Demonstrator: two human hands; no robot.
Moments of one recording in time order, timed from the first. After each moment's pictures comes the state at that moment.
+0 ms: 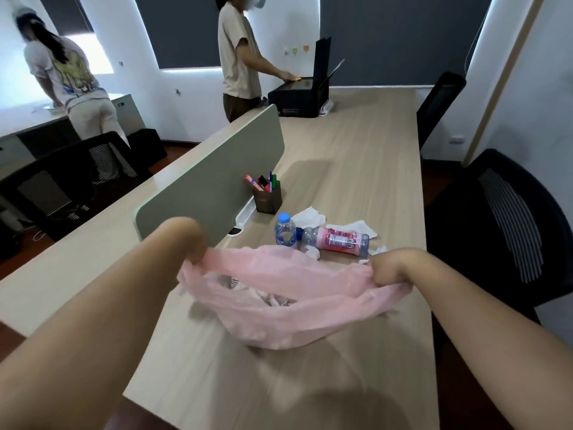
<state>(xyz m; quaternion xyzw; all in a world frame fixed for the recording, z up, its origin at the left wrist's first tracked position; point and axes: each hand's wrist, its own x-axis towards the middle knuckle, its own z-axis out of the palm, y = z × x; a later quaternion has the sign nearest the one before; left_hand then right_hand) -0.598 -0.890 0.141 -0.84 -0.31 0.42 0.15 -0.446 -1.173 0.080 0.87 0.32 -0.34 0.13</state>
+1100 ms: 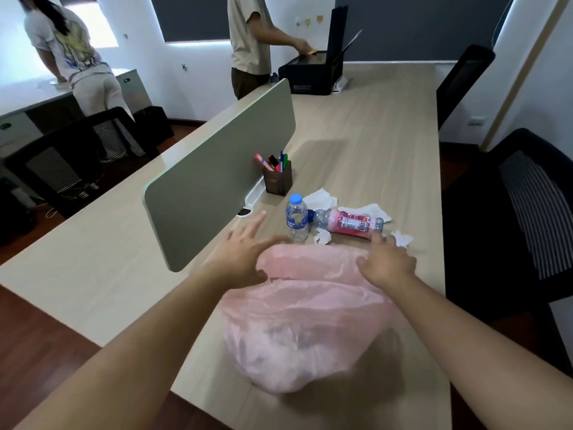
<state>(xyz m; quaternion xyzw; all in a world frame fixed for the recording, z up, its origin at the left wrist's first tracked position) -0.625 -0.933 0.056 -0.99 -0.11 0.09 0.01 -0.467 -1.150 0.008 0.98 0.18 -0.09 -0.07</state>
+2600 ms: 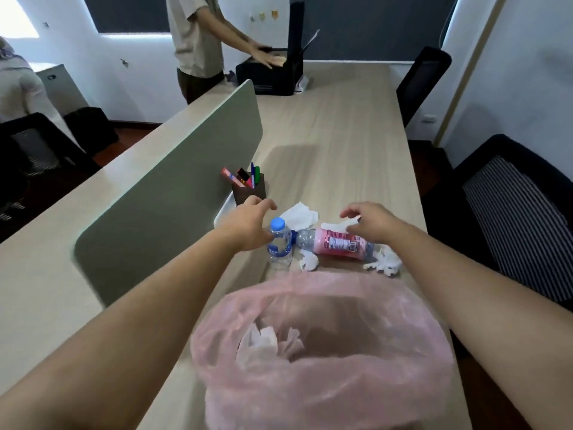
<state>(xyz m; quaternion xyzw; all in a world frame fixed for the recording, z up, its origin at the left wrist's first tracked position) -0.476 -0.866 0.061 -0.99 -0.12 0.04 -0.12 -0.347 -1.090 0.040 0.93 0.23 -0.16 -0.22</state>
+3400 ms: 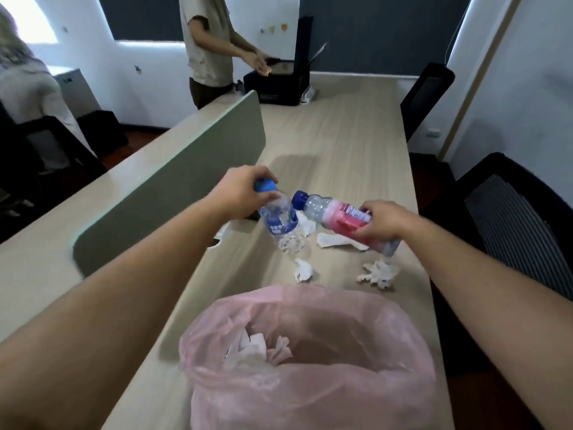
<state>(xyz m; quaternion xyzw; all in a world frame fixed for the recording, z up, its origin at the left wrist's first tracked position) -0.460 -0.869 0.124 -0.96 -0.10 -0.11 -0.25 -0.324 -1.114 0.073 0.94 0.24 -0.17 -0.14</state>
